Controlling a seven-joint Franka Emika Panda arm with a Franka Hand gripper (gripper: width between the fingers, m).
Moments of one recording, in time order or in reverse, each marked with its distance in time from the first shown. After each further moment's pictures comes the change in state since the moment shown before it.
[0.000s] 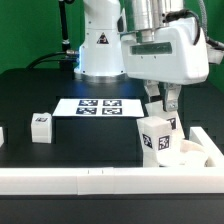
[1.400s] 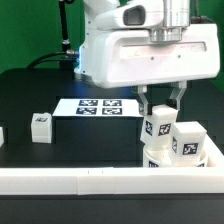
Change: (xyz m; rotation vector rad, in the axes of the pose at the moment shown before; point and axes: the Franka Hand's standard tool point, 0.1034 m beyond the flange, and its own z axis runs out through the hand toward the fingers) arm 0.019 -0.020 0.001 -0.074 0.059 -1.605
